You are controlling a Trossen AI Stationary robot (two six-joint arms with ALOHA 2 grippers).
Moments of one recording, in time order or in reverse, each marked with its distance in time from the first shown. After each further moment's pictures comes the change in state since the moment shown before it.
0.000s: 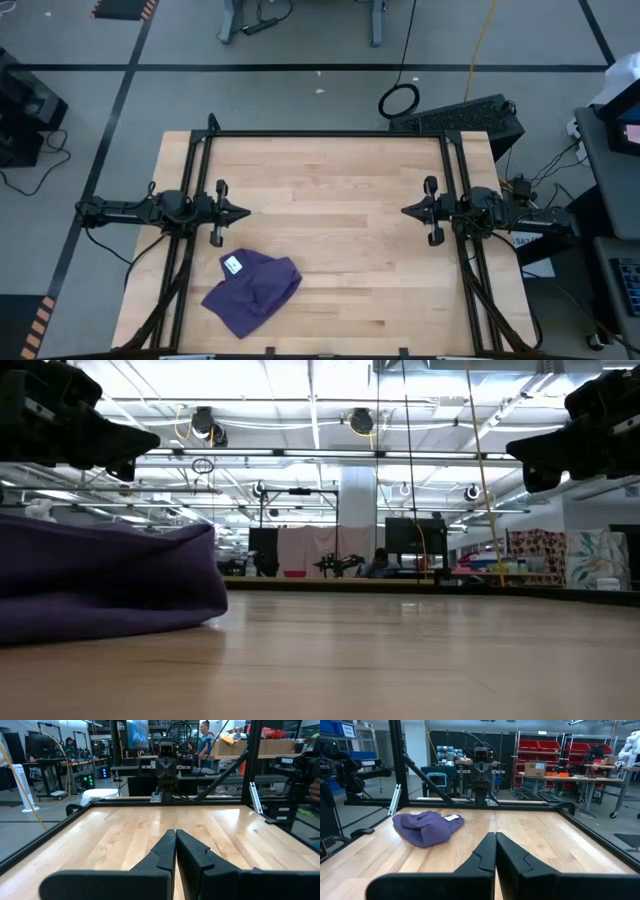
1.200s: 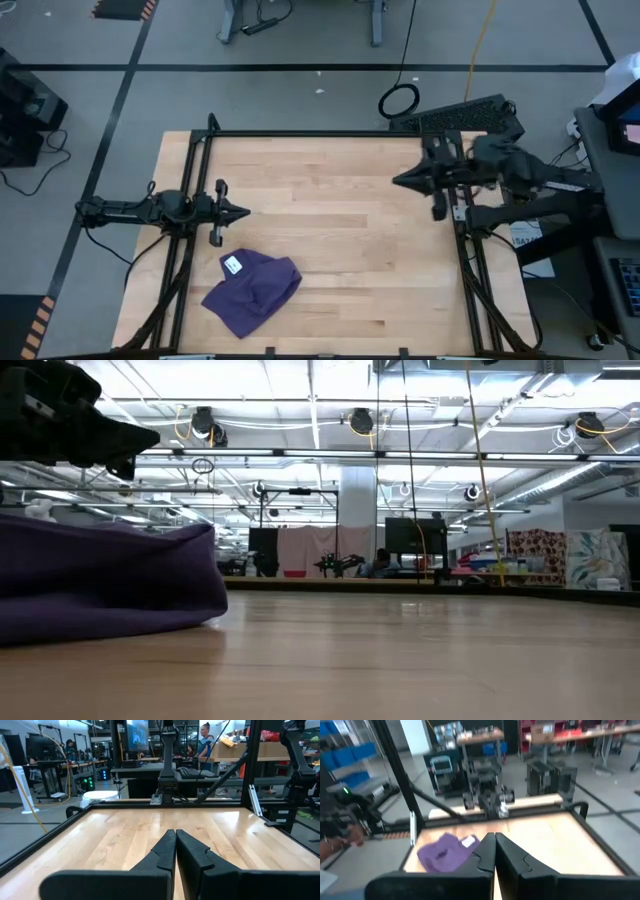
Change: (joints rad) left arm 0.000 0.000 0.000 0.024 -0.001 0.000; right arm 0.027 0.835 1.052 -0.433 0.001 0.172
